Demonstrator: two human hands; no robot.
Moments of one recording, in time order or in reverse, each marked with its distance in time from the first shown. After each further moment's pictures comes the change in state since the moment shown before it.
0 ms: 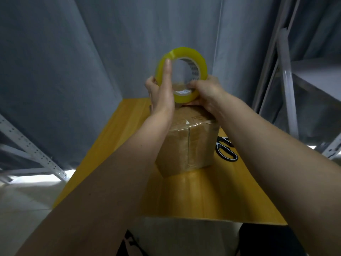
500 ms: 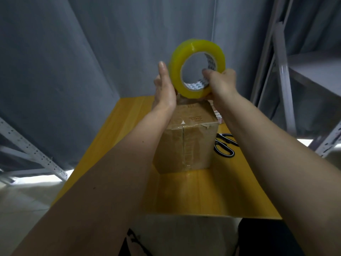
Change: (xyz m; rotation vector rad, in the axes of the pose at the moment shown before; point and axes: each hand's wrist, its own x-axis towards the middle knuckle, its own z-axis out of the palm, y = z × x) left_hand -0.004 -0.002 0.012 0.191 -0.156 -0.036; right_hand -0.007 0.001 -0.032 -0.007 0.306 -0.159
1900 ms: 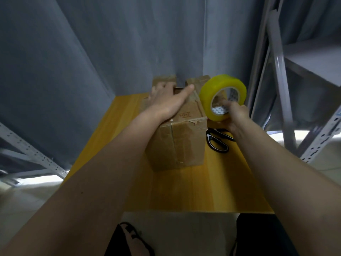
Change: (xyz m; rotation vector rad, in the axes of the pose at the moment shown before) left_hand -0.006 -0.013 0.005 0.956 -0.239 0.267; right_hand 0.027 0.096 -0.074 0.231 0.161 0.362
